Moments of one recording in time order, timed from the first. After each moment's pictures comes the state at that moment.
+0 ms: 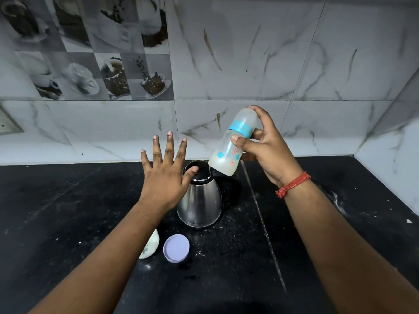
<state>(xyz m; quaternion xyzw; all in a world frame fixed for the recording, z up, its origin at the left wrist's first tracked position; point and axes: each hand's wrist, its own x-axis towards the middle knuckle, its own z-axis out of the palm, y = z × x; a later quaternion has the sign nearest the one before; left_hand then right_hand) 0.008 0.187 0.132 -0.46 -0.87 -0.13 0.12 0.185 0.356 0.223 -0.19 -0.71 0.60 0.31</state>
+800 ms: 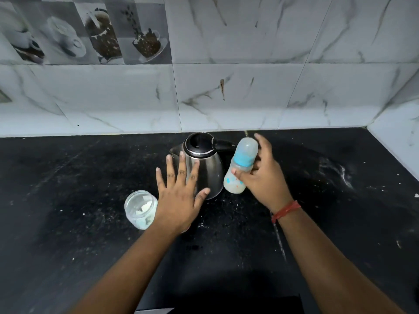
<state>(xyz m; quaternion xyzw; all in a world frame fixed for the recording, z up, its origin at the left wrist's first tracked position) 0.061 0.160 0.030 -0.49 -0.86 -0.13 0.06 0.215 0.336 0.094 -0.30 -0.80 0.44 0.28</state>
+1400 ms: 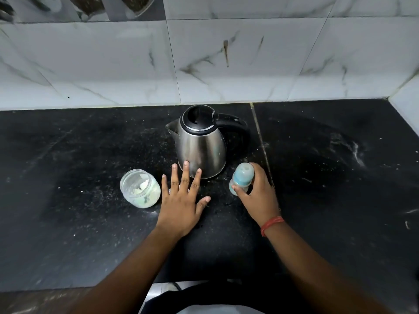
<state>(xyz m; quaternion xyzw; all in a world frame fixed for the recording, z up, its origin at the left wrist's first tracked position) 0.087 0.137 -0.037 -0.49 -0.87 -0.06 -0.02 0.241 0.308 -0.011 -0.38 -0.83 0.35 0.21</state>
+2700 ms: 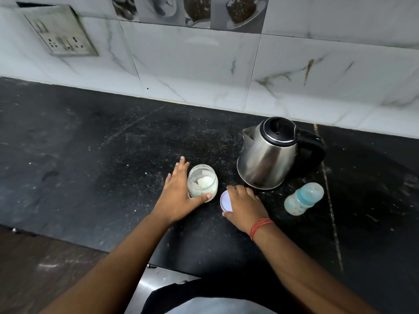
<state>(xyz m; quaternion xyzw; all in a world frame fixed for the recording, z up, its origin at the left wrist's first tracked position) -0.014 0.023 -0.015 -0.31 -0.88 -0.33 -0.16 0.118 0.201 -0.031 -0.19 -0.97 0.12 -0.10</state>
